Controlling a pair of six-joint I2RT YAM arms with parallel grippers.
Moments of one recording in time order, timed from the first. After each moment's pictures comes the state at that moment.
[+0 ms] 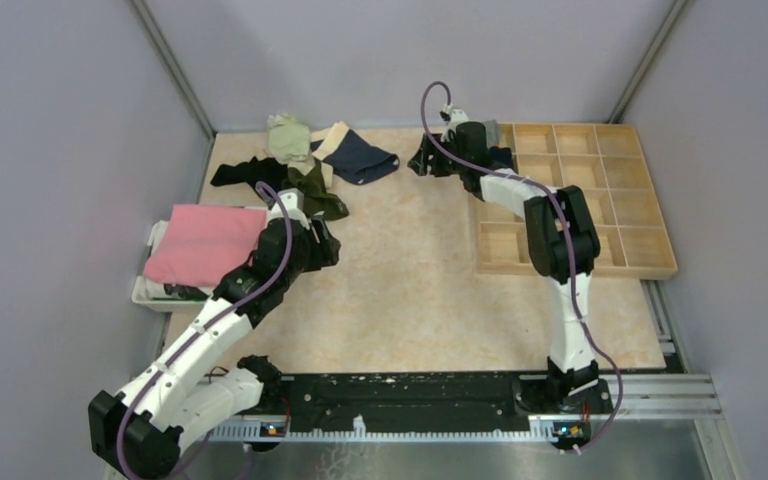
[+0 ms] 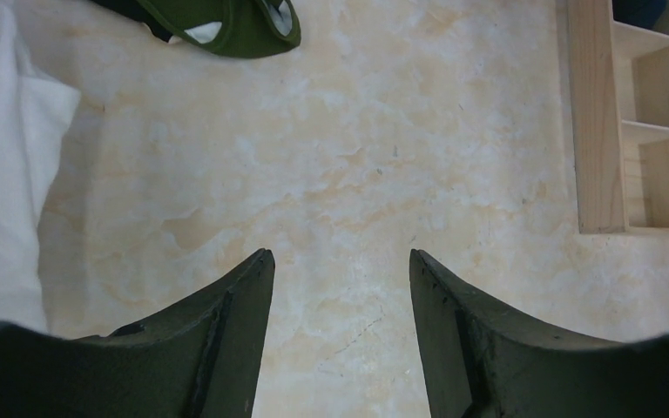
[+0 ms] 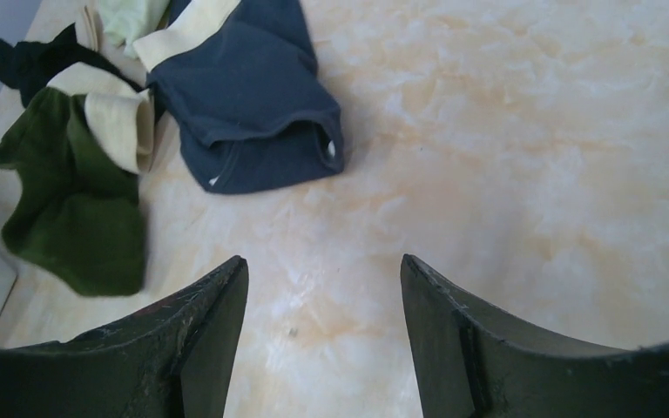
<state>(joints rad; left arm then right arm) -0.51 0.90 0.76 -0.38 -0.23 -0.54 0.37 2.13 1.54 0.19 -0.29 0.32</state>
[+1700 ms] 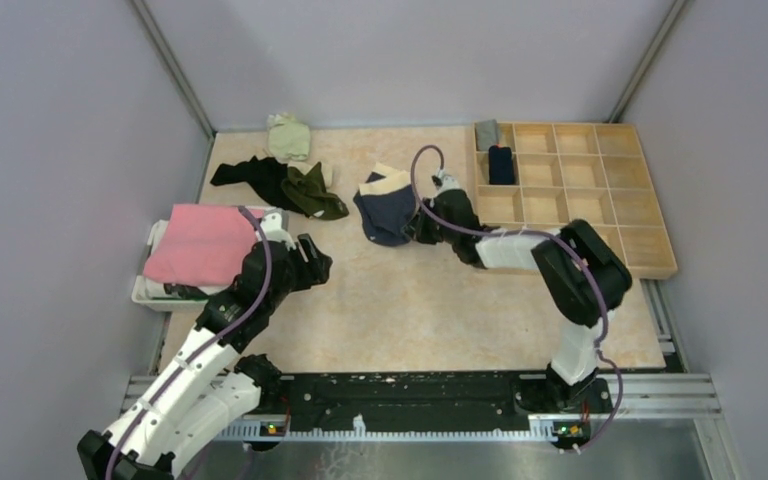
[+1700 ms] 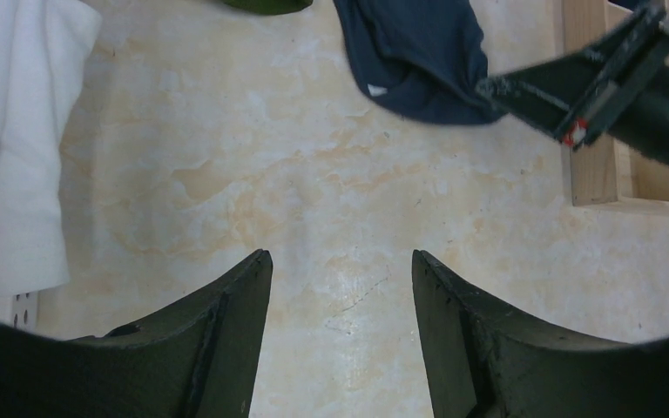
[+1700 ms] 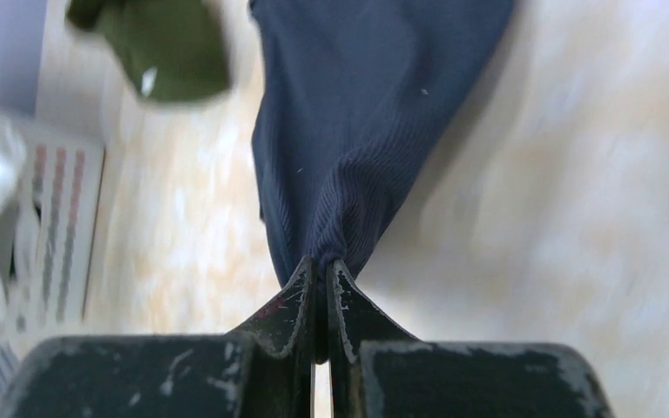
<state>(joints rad) -0.51 0.70 0.64 -0.46 -0.21 -0.58 0.57 1.92 1.05 0.38 -0.12 0.67</state>
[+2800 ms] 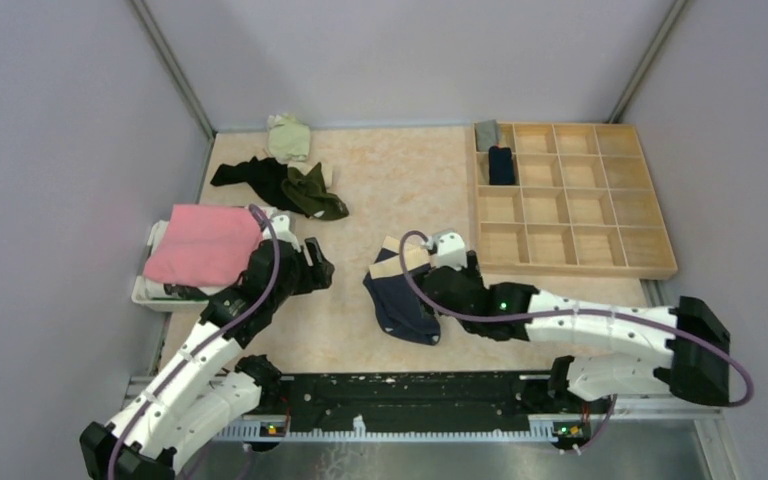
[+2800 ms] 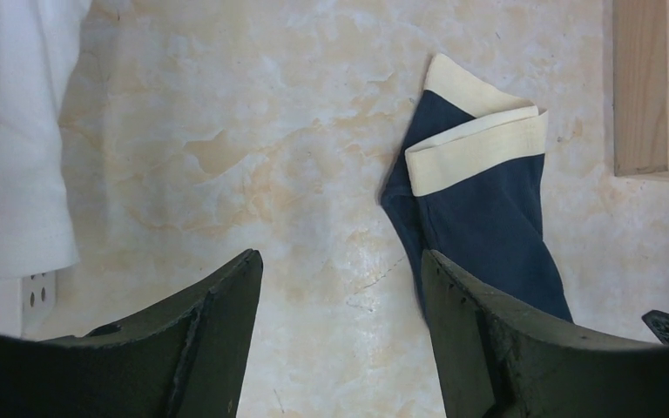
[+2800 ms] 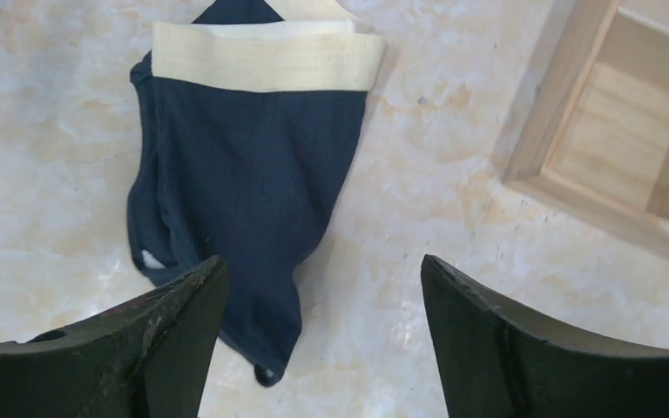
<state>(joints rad) -0.51 0.71 0.64 -0.52 -0.19 -0.57 1.19 1.13 0.78 -0.46 0.64 0.59</state>
